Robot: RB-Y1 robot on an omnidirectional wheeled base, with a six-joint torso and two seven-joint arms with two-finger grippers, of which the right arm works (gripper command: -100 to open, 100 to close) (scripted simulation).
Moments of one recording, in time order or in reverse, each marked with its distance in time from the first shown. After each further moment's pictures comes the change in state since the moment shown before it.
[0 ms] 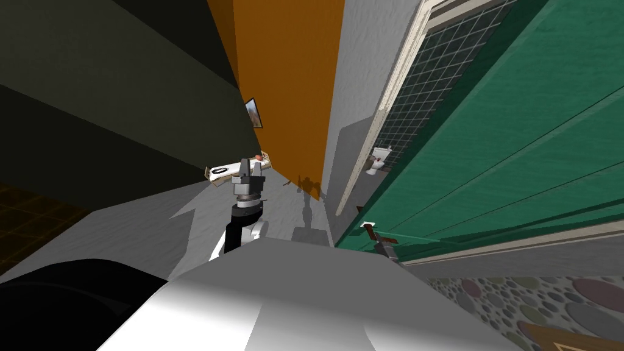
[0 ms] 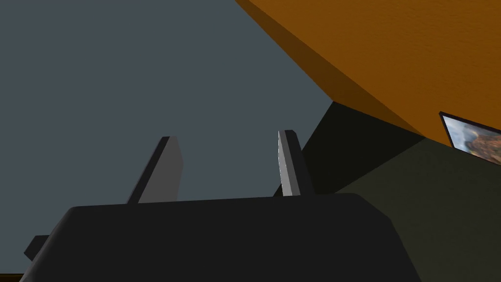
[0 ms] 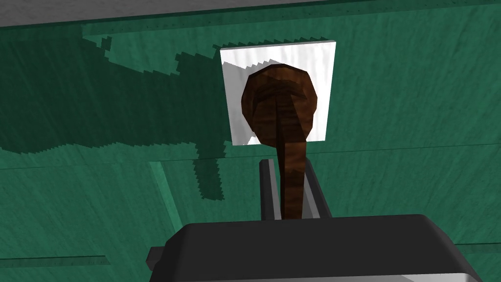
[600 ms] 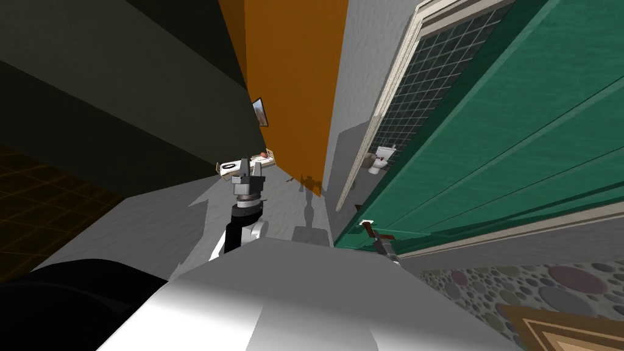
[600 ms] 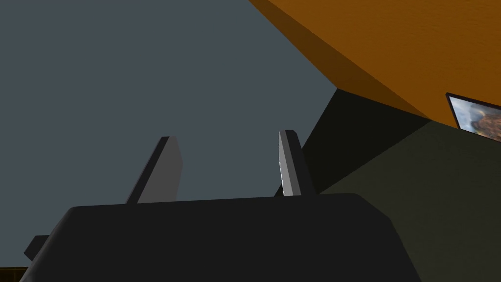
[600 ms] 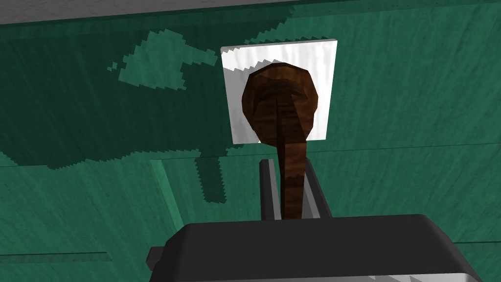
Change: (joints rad) arm -0.047 -0.017 0.042 0.043 -0.019 -0.018 -0.008
